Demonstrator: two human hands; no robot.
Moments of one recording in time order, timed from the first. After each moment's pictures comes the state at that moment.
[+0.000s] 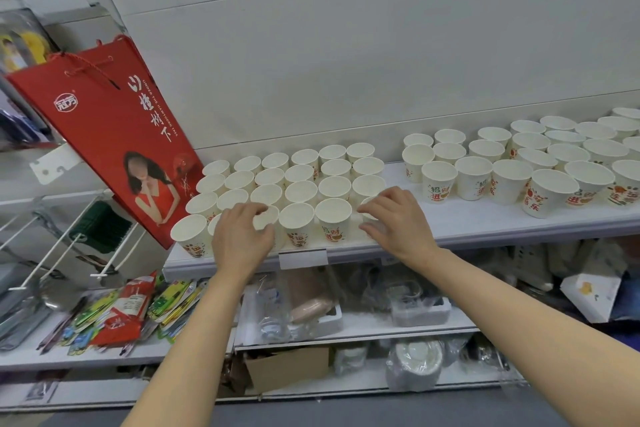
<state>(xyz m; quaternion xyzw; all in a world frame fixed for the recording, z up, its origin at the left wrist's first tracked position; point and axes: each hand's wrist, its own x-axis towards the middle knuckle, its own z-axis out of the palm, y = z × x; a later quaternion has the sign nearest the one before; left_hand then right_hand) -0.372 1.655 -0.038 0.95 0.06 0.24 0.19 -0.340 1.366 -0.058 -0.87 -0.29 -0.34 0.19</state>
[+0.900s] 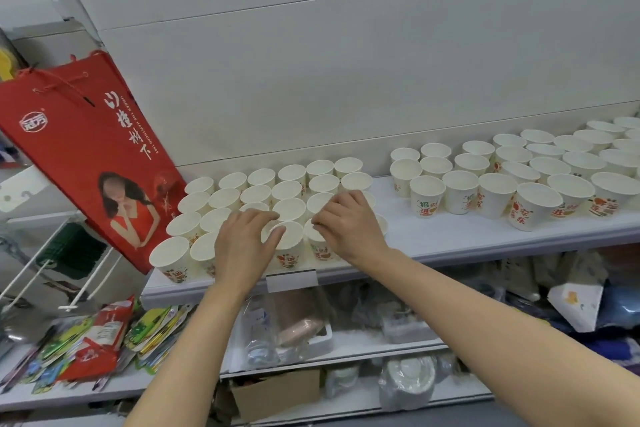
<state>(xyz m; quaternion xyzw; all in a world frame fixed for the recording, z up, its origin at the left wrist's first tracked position) -0.353 1.635 -0.025 0.95 -0.05 0.28 0.14 -0.318 1.425 -0.034 -0.84 -0.33 -0.39 0.17</state>
